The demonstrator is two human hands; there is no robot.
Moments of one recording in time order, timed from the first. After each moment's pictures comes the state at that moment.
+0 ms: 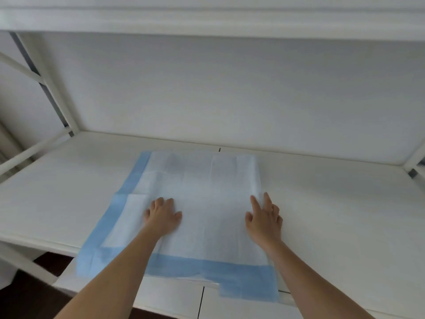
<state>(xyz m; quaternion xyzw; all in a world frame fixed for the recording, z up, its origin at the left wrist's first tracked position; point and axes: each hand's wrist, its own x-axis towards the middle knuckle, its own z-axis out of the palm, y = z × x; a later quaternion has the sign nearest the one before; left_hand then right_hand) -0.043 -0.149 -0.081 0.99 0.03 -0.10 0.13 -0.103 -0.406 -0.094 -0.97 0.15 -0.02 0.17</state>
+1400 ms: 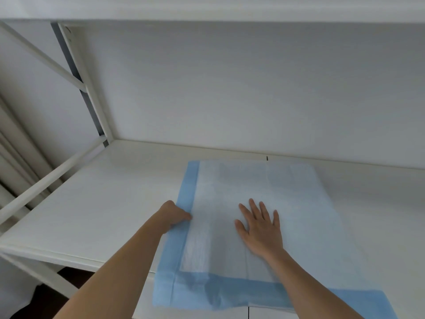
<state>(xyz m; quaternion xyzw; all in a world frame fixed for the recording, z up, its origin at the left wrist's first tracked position) 0.034 0.023 -0.055 0.85 0.16 -0.23 0.45 -0.043 -0.218 -0.110 -0.99 0.05 0.02 0.10</state>
